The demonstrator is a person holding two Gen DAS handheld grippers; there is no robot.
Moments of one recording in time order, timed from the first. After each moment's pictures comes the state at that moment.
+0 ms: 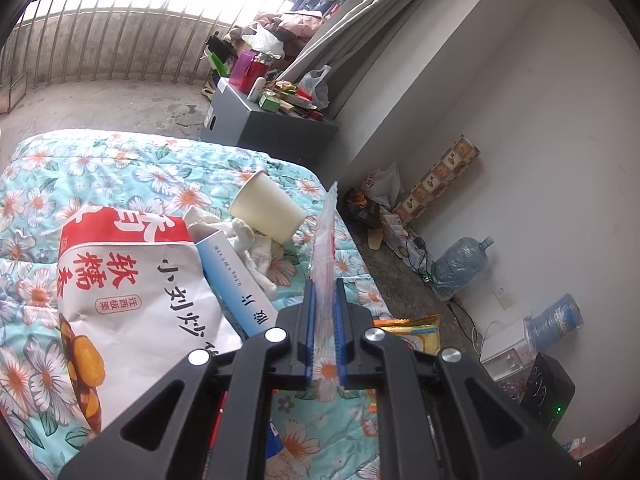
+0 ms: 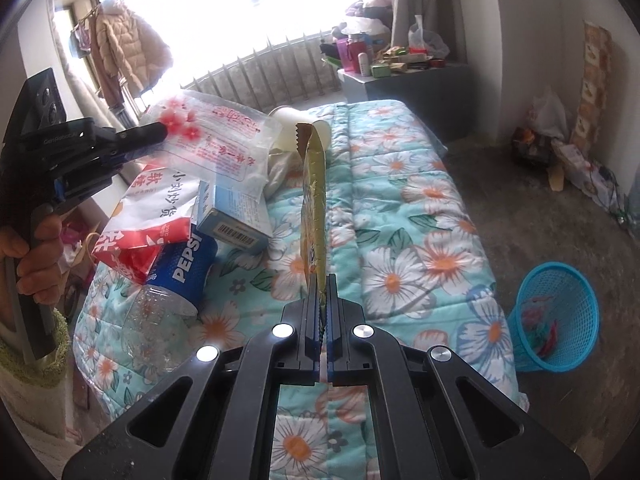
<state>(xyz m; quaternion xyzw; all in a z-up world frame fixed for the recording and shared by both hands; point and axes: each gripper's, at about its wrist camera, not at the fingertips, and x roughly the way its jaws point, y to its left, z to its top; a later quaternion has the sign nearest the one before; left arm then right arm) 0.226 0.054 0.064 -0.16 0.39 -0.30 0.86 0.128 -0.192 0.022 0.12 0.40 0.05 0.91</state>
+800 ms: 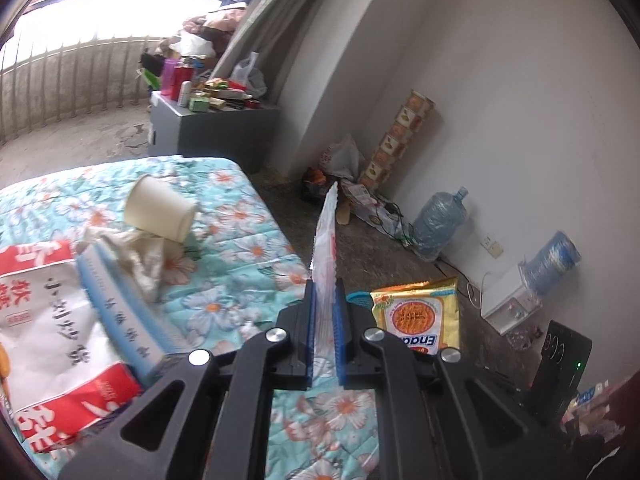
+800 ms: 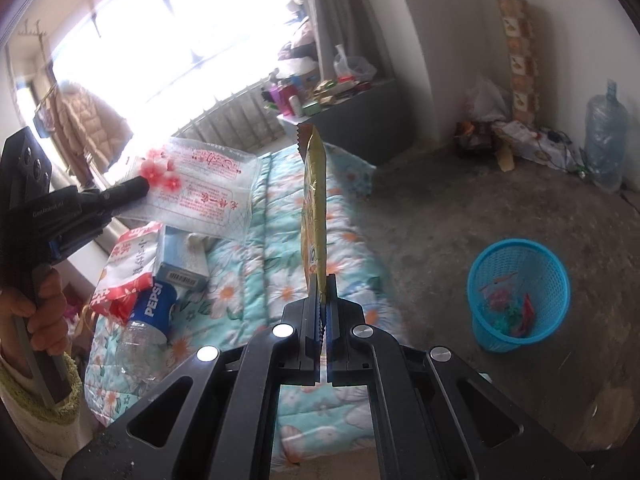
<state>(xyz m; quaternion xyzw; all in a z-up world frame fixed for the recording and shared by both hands) 0.186 -0.066 0.084 -0.06 0.38 -0.37 0.85 0.066 -0.290 0.035 0.21 0.34 -0.03 0.92</state>
